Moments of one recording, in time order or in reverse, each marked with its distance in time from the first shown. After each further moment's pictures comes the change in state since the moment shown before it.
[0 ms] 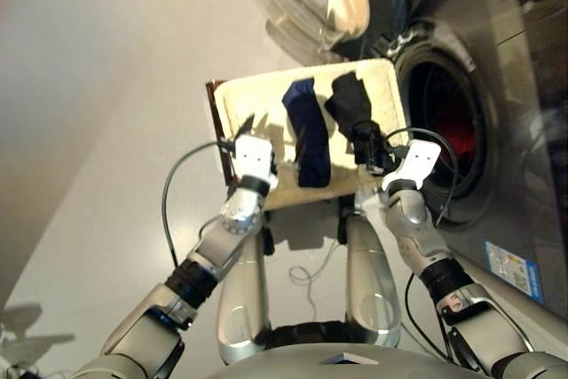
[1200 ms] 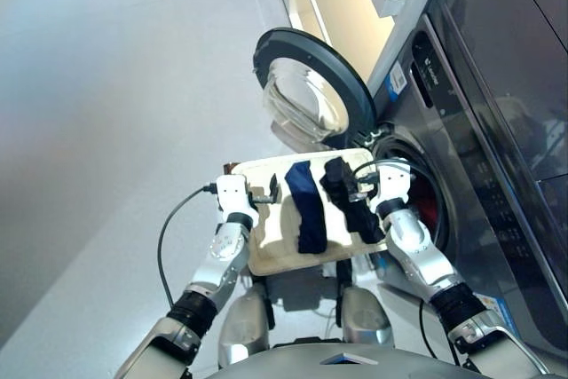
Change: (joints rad) left arm 0.088 -0.059 0.045 0.040 -0.113 0.040 -0.038; right arm 0.075 -0.017 0.063 -0.120 -0.190 0.107 0.108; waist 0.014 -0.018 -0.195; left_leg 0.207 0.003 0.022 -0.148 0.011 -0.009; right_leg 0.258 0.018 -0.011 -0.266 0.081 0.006
